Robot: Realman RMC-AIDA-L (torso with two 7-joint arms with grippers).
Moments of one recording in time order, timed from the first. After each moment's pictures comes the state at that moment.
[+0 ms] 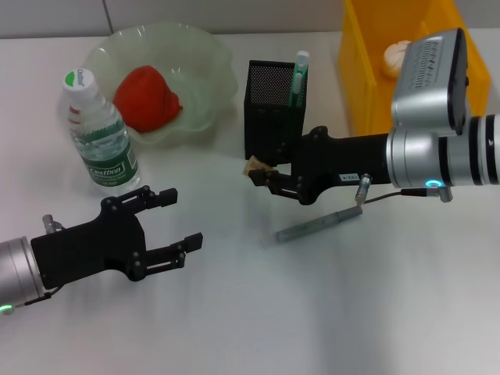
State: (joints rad) left arm -0.38 -2.07 0.67 0.38 1.90 1.55 -0.84; right arm 0.49 2.09 -1.47 -0.91 -1.71 -1.09 1.61
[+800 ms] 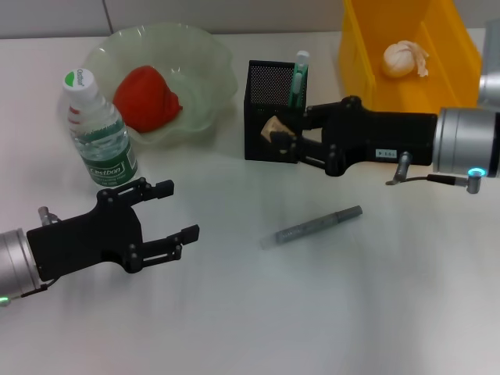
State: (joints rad) left arm -0.39 -2.07 0.66 0.40 1.90 1.55 -0.85; right arm 0.47 2.08 -1.27 -0.82 -1.56 -1.26 1.43
